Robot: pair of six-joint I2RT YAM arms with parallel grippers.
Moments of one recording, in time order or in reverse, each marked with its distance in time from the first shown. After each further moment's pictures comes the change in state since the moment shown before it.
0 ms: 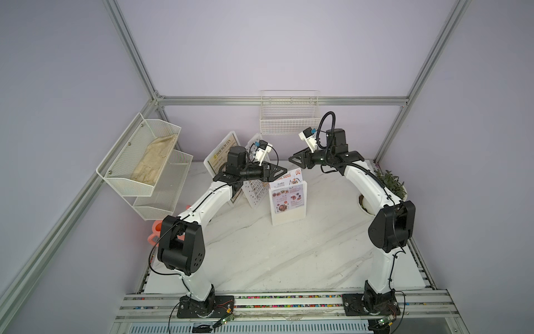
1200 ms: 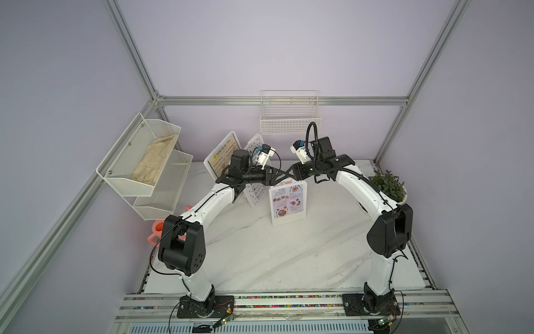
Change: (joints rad) left arm -0.022 0.000 -0.039 -0.002 -0.018 0.019; right arm 0.107 -0.040 -0.035 -0.237 0.330 0.028
